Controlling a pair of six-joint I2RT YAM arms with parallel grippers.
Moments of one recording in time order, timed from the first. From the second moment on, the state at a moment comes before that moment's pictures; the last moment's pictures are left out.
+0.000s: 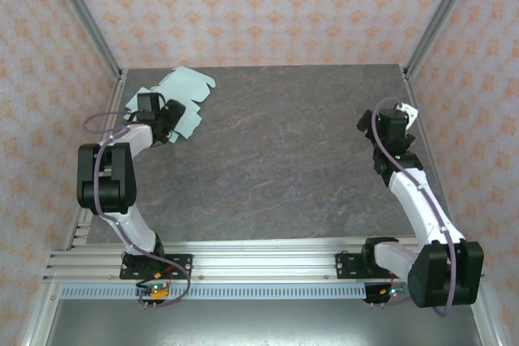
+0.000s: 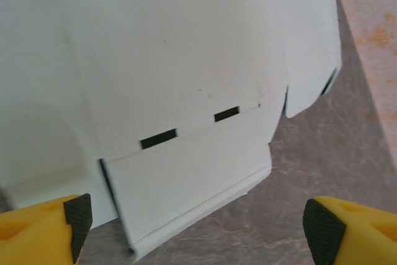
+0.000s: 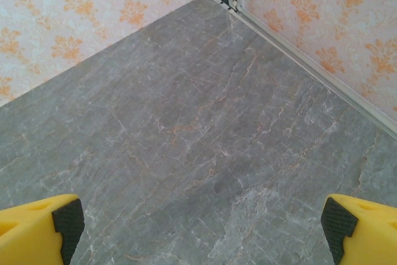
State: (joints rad) left arm 0.13 1.78 1.04 -0.06 0.15 -0.99; right arm 0.04 1.09 0.79 -0.26 0.35 0.46
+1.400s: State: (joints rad) left arm 0.07 1.75 0.94 0.17 0.39 -1.12; right arm 0.04 1.07 0.73 -0.17 0.28 0.60
